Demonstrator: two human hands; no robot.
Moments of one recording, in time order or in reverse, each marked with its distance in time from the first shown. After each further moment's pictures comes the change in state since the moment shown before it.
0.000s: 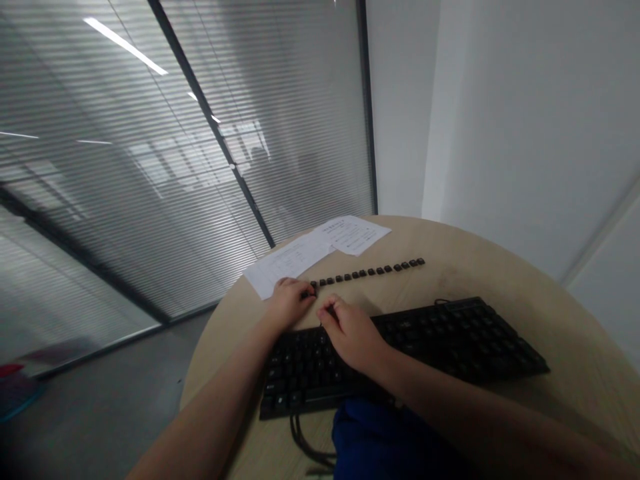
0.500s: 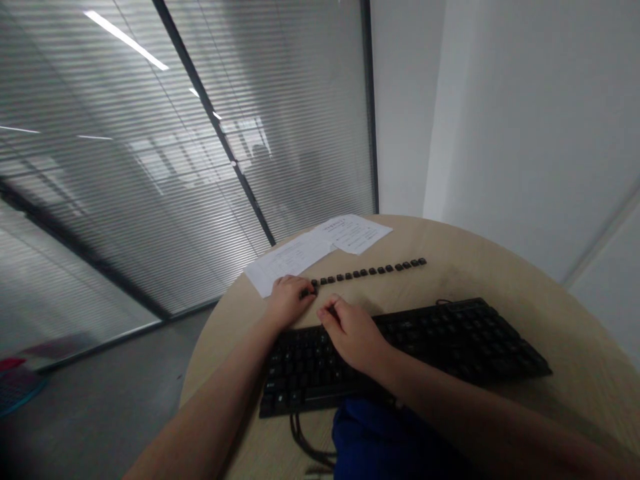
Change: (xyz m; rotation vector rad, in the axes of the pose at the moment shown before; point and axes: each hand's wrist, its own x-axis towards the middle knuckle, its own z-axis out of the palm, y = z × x) left_hand -0.003 -0.001 0.004 0.018 0.057 0.009; right_hand -0.002 0.000 -0.001 -0.029 0.005 -0.013
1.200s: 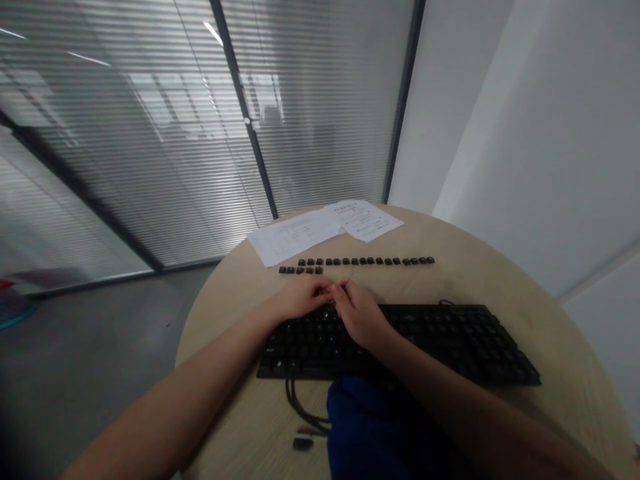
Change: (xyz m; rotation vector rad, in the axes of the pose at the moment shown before) left_hand -0.018 0.044 -0.010 -0.435 -0.292 0.127; right_hand 0.003 0.017 -0.003 -0.001 -0.053 0.148
